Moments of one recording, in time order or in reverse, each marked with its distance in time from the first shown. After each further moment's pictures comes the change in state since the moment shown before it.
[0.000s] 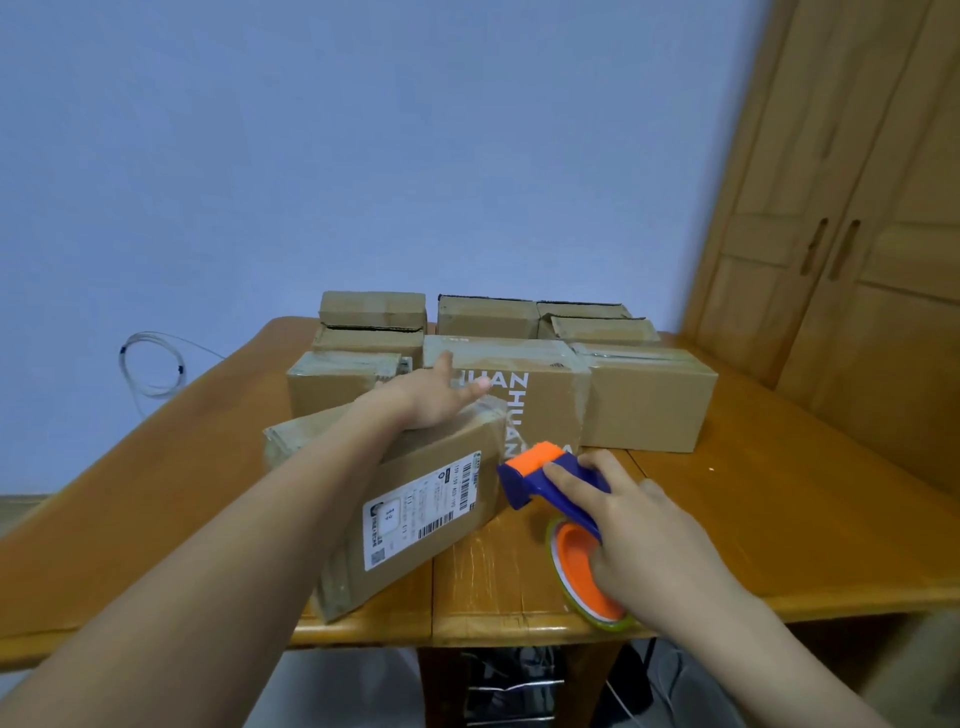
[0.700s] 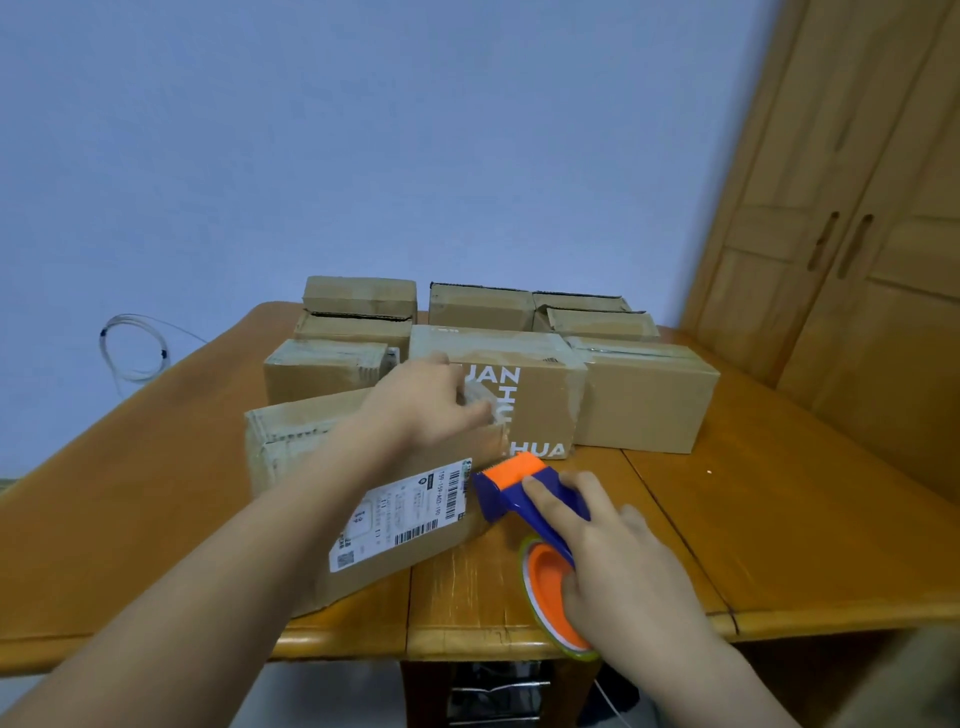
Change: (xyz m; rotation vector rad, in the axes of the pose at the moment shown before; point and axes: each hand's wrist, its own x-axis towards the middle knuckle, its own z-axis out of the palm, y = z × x) left_hand -0.011 0.015 0.014 0.182 0.223 0.223; right_hand 0.004 -0.004 0.021 0.083 -0.002 0.007
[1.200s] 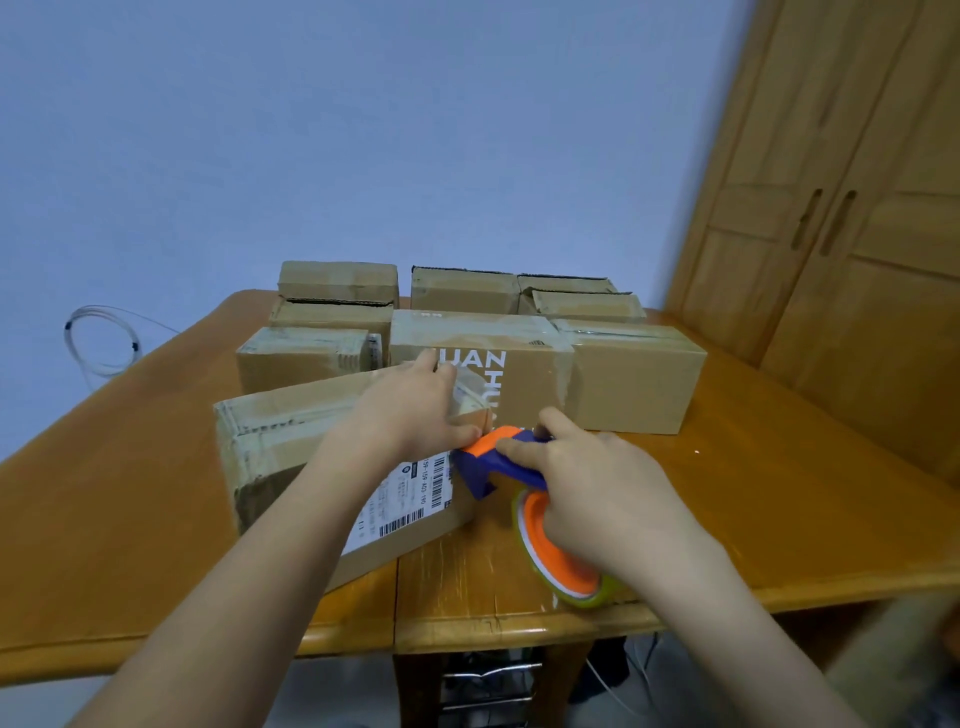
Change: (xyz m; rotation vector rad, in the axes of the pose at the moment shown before) left_hand -0.006 0.010 0.011 0.186 -0.081 0.001; right_hand 0.031 -0.010 -0.039 -0.165 -0.059 -0.071
